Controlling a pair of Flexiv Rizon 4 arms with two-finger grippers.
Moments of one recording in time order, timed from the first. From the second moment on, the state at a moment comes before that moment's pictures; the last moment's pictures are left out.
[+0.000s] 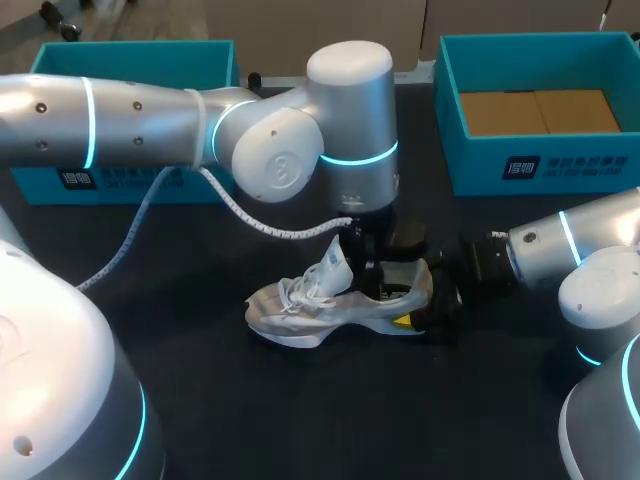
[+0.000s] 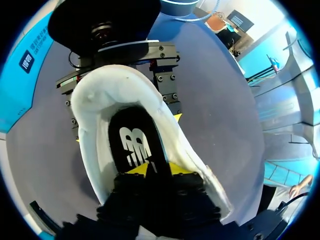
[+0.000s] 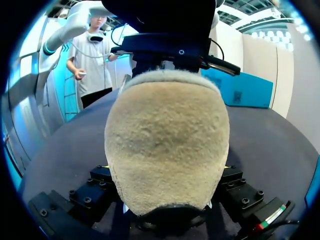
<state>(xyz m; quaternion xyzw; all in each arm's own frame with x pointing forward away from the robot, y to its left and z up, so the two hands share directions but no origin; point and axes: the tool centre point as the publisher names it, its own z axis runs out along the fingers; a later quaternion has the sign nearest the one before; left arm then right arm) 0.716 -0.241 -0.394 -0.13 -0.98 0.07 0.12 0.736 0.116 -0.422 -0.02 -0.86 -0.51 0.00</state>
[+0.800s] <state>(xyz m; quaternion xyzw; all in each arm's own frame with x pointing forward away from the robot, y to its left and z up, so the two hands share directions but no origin) 0.724 -0.240 -0.408 -0.12 -0.99 0.05 0.04 0.737 0.116 -0.423 -0.02 -0.86 -0.51 0.00</state>
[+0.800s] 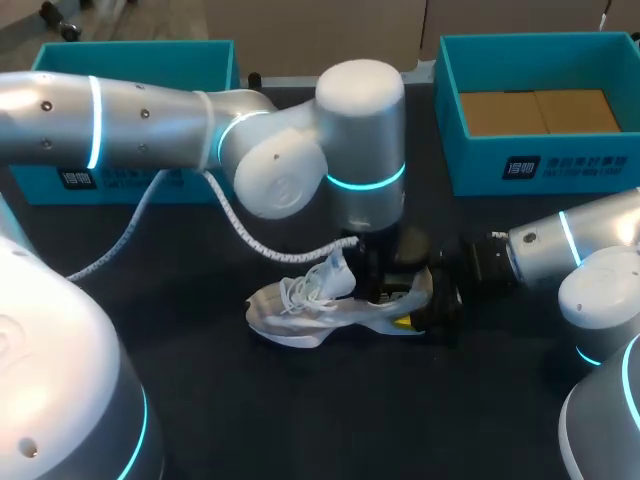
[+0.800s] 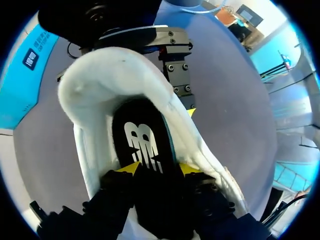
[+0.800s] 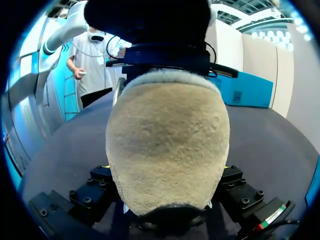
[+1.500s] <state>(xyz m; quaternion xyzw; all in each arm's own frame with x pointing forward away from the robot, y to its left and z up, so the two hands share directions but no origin) 0.735 -0.235 -0.403 -0.10 -0.99 0.04 -0.02 0.738 0.116 -0.422 -0.02 -0.86 -0.51 0.00</state>
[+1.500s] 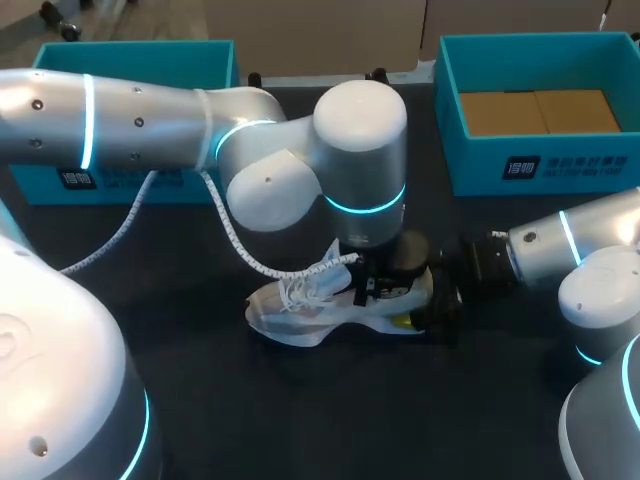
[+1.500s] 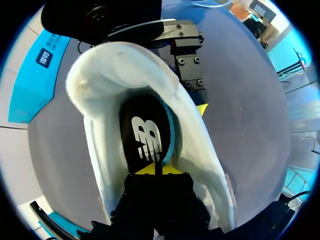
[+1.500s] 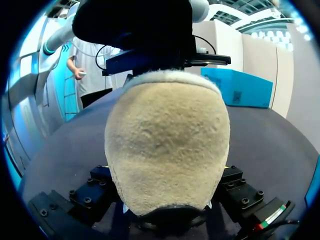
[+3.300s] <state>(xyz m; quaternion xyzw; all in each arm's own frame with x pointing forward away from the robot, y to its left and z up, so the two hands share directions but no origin) 0.737 -0.261 -0.310 -0.16 -0.97 0.16 0.04 0.738 0.115 -0.422 -0.02 -0.86 -0.51 0.00</state>
